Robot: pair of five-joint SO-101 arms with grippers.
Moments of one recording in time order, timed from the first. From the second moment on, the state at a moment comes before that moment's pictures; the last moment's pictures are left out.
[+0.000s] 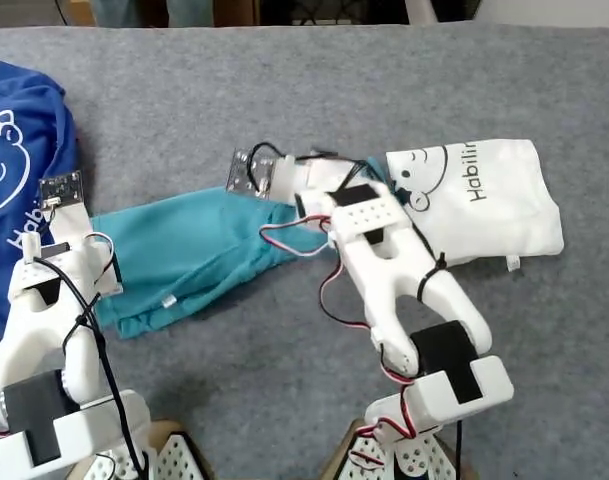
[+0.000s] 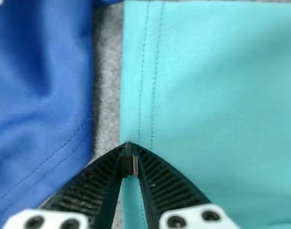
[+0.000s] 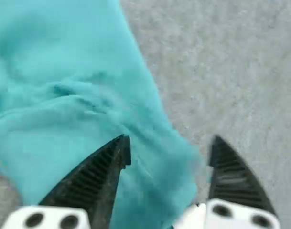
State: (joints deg) left arm -25.3 -12.4 53.0 39.5 -4.7; right arm -16.7 3.3 28.3 30.1 62.5
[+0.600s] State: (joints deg) left arm -25.3 -12.4 53.0 39.5 -4.7; right arm -12.3 -8.9 21.1 61.4 43.5
